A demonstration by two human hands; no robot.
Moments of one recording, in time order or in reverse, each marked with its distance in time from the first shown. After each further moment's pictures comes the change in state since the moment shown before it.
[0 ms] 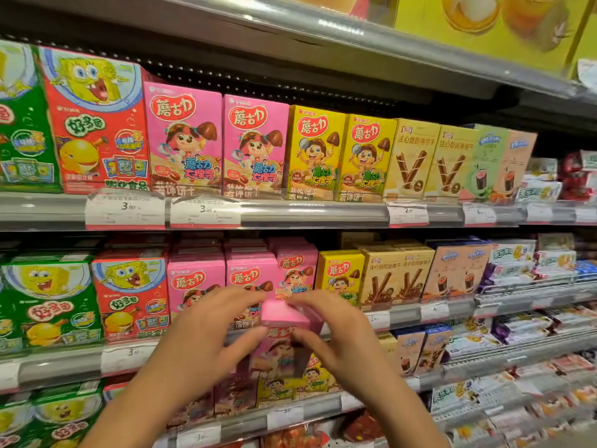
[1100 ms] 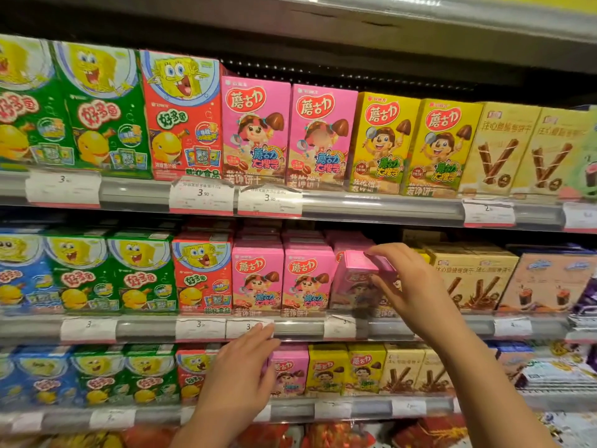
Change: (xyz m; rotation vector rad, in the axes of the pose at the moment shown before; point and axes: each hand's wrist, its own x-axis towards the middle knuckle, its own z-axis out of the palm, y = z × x) left_hand -0.081 -0.045 0.069 0.135 -0.169 -0.417; right_hand 0.055 0.059 -0.013 -0.185 0.101 -0.094
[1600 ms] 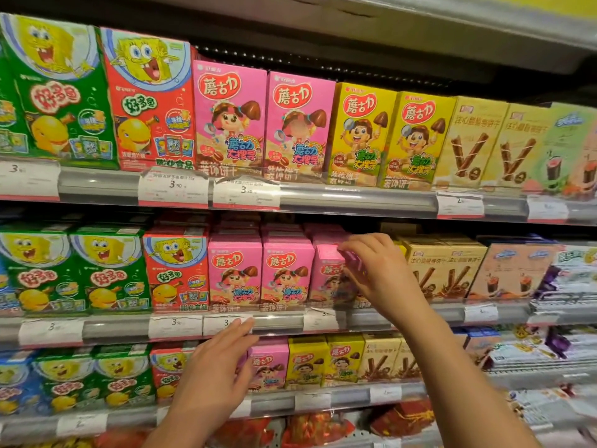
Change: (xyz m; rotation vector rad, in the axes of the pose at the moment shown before) left_hand -0.003 -0.004 0.002 -0.065 0.029 0.004; right_hand 0.011 0.012 0.018 -0.217 0.003 -0.055
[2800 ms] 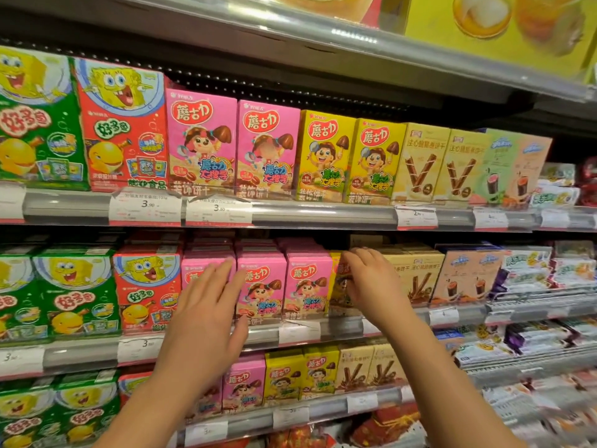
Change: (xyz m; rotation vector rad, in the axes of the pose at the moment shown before) left_hand 0.050 0.059 -0.067 0.346 0.226 0.182; right_hand -0.010 0.019 -0.014 -0.246 -0.176 0.232
